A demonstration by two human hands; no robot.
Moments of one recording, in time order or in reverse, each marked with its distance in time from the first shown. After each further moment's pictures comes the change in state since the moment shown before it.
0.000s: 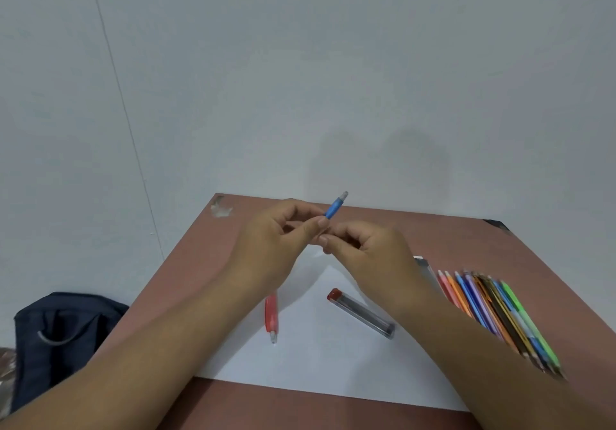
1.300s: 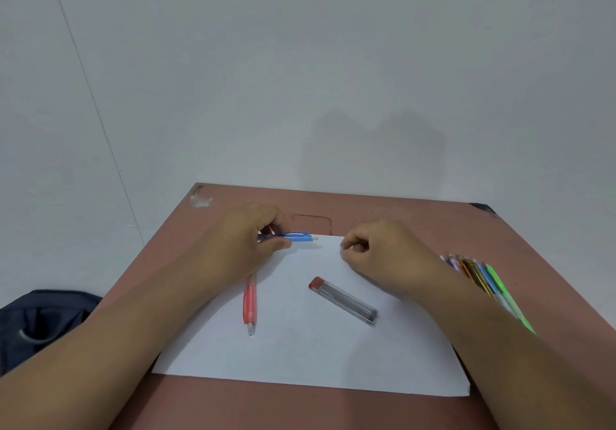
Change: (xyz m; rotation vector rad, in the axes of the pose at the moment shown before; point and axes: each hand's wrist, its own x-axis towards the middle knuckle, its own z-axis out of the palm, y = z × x) left_hand 0.017 -0.044 -0.022 0.548 -0.209 0.207; right_hand 0.011 0.045 -0.037 -0.528 -0.196 0.155
